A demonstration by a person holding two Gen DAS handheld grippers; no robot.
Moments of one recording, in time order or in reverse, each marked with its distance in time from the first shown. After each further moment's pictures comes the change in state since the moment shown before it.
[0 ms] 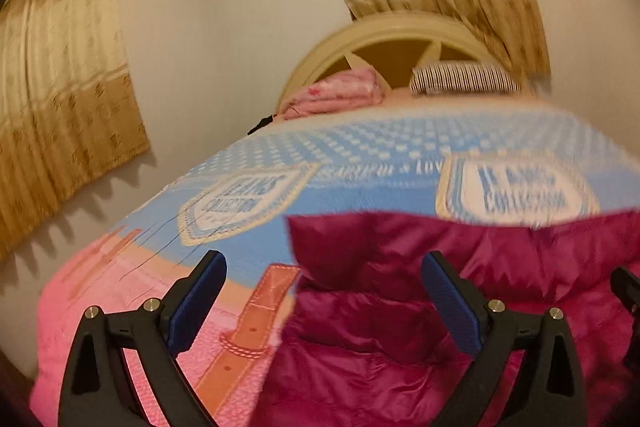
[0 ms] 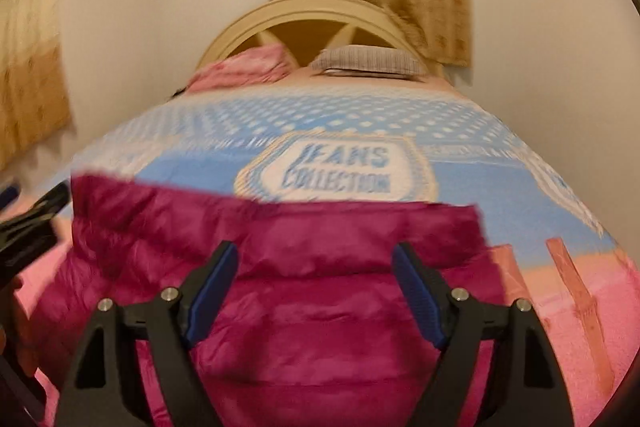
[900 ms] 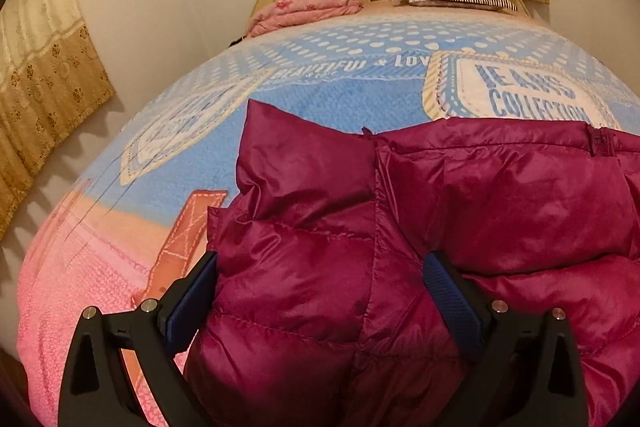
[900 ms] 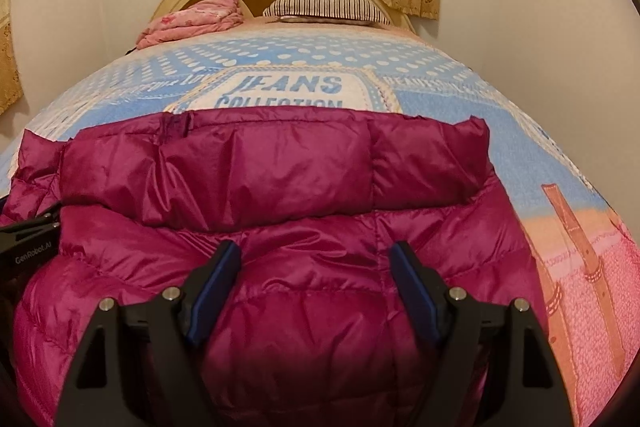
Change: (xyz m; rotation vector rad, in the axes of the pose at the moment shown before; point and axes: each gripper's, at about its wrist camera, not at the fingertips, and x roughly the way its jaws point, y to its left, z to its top) left arm 0.092 -0.045 -0.036 0.034 0.306 -0.078; right arm 0.057 -0.037 -0.043 0.071 0.176 -0.148
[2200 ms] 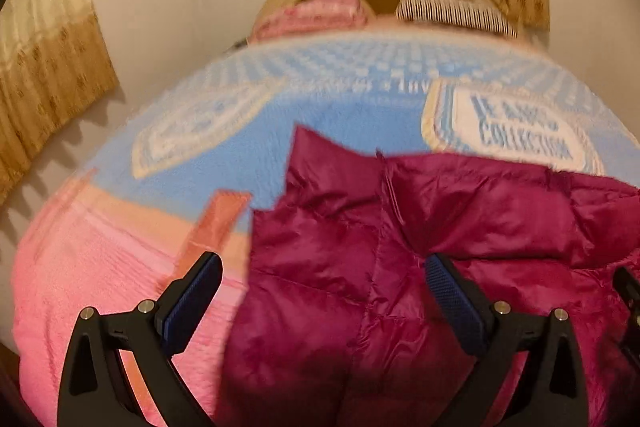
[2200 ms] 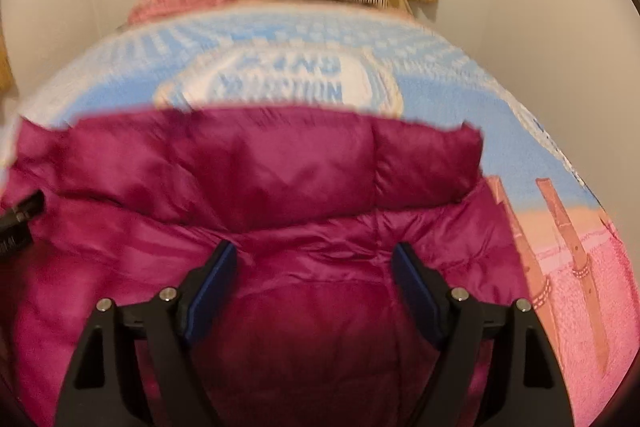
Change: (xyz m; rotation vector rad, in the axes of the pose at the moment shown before) left arm -0.054 0.031 -0.001 -0.061 -0.069 -0.026; right arm -0.013 0.014 0.014 0.002 0.050 -0.022
